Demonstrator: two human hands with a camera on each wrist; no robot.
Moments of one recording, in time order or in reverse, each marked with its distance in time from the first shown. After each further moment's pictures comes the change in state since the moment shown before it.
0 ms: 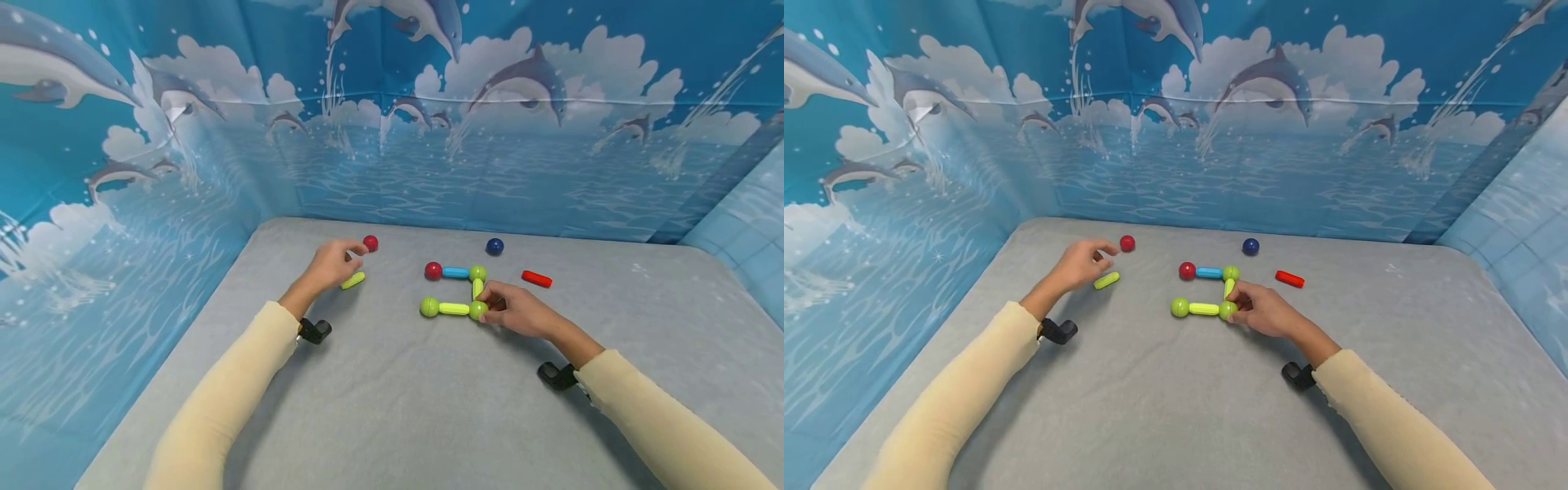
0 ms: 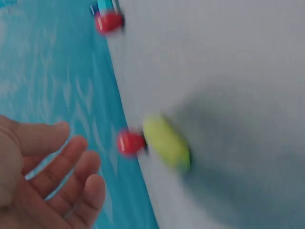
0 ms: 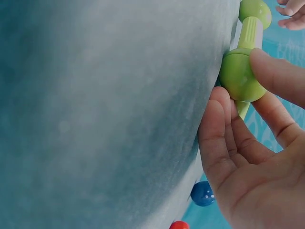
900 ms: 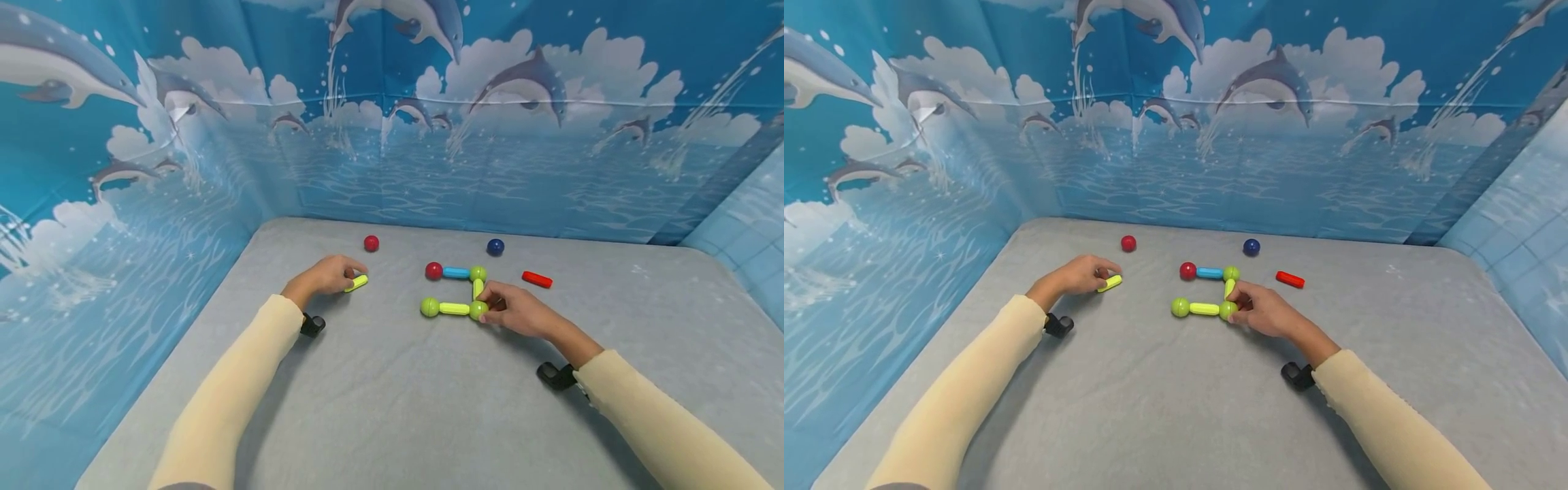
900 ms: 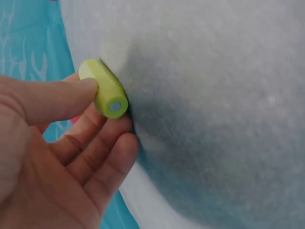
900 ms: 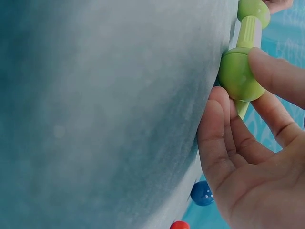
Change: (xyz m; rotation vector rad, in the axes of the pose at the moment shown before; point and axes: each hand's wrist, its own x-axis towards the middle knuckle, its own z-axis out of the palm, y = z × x) left_hand 0.014 -0.032 0.004 0.154 -0.337 -0.030; right_hand 0.002 0.001 0.001 -0.010 0.005 0.015
